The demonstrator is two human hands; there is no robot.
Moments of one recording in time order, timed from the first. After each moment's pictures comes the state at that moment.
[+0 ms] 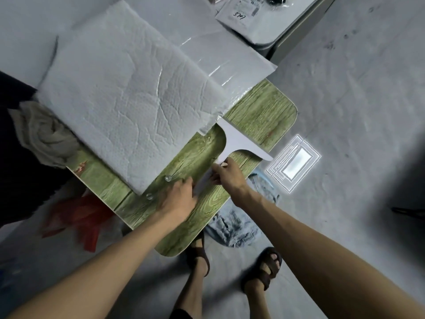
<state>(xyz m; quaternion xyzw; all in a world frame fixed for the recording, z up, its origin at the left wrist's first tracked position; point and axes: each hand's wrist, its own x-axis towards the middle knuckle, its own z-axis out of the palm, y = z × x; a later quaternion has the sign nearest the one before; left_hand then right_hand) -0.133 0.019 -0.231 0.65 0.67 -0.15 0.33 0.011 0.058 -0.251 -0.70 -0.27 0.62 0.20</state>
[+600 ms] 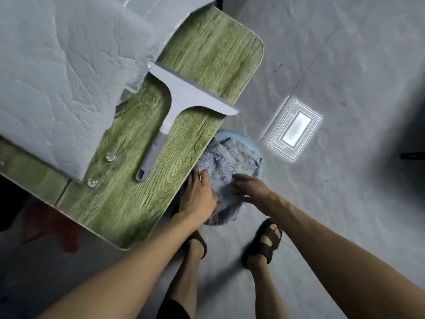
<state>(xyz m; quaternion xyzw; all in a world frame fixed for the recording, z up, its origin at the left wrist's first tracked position) -0.004 -0.062 -0.341 0.68 0.62 -0.14 0.38 0.163 -0.073 -0.356 -0.70 -0.08 0.70 0.14</state>
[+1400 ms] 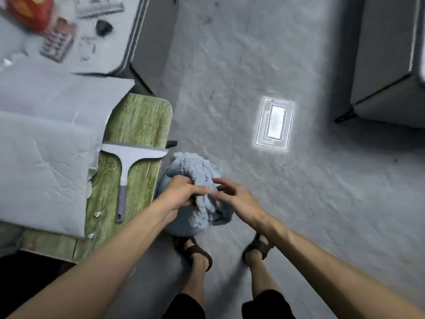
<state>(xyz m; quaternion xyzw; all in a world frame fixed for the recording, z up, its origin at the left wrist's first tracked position) 0.134 -0.027 -0.132 0.43 0.62 -0.07 0.65 0.267 -0.138 -0.151 -0.67 -0.21 0.65 0.29</state>
